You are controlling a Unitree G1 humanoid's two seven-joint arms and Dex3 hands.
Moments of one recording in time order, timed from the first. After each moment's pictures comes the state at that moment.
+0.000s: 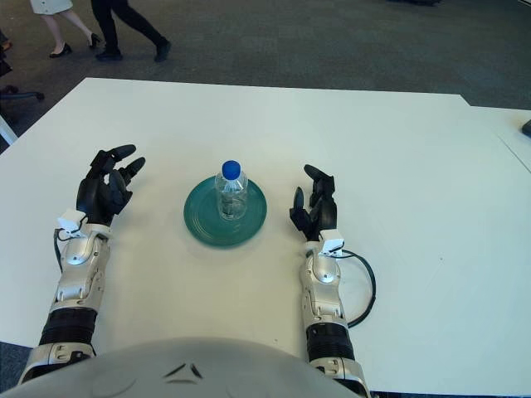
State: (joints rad) left arm 0.01 0.11 0.17 0.21 -0.14 -0.38 -0.07; right arm 0.06 0.10 -0.09 0.31 0.01 -0.41 -0.11
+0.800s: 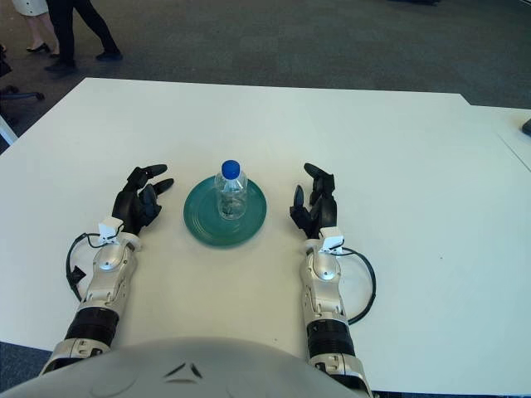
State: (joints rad) left arm -0.01 0.04 0.08 0.39 -0.03 -0.45 -0.03; right arm 0.05 0.08 -0.09 0.32 0.01 -0.42 -0.11
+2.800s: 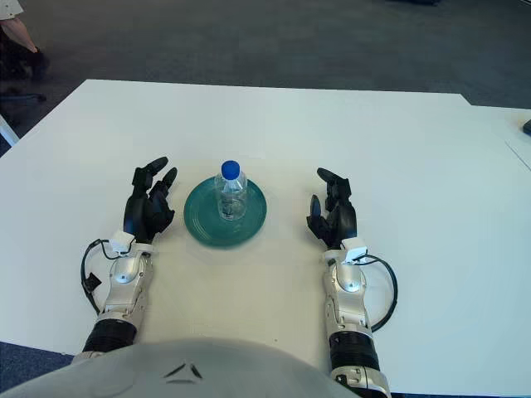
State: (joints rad) left arm 0.07 -0.08 0.02 0.34 0.01 -0.64 0.02; right arm 0.11 -0.02 -0.13 0.28 0.07 -0.51 0.01
